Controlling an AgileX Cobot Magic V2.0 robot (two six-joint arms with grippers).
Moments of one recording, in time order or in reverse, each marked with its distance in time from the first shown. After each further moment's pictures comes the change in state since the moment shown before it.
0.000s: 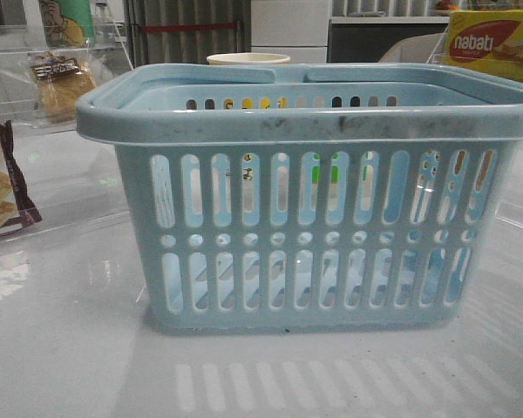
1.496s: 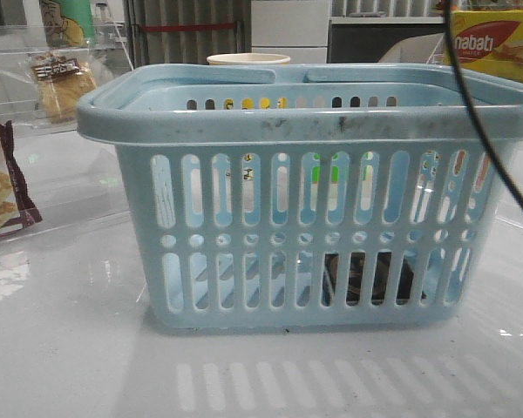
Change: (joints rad) left arm 0.000 0.000 0.000 0.000 0.000 0.000; right arm 0.601 -0.366 0.110 0.002 0.329 -0.133
